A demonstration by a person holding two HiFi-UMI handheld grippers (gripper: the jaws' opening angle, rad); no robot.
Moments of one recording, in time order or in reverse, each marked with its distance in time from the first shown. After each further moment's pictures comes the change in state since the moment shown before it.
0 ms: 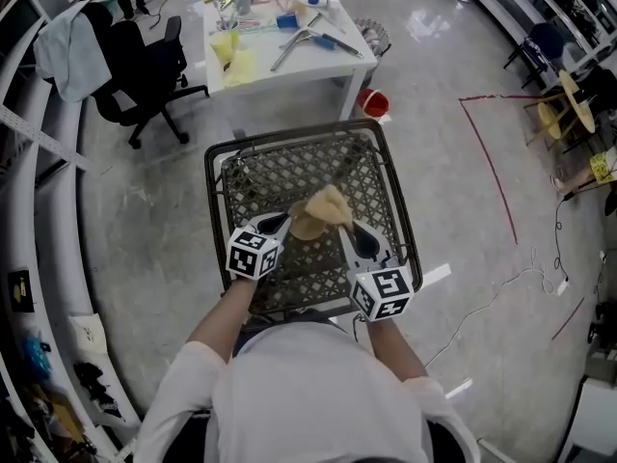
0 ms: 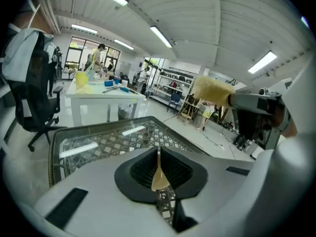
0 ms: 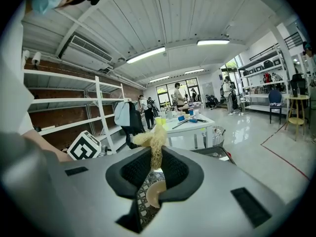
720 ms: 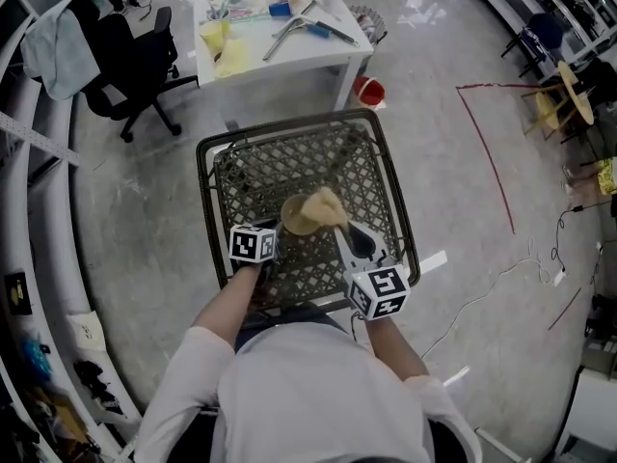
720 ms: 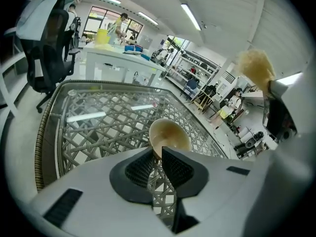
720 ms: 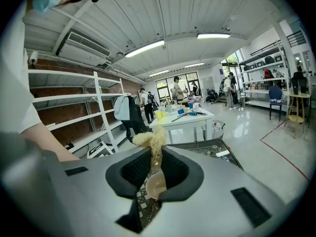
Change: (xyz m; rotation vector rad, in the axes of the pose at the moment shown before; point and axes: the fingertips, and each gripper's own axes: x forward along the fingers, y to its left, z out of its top) left arm 0.045 0.039 -0.091 -0.261 0.234 0.056; right arm 0.005 -0.005 -0.025 0.008 0.071 0.004
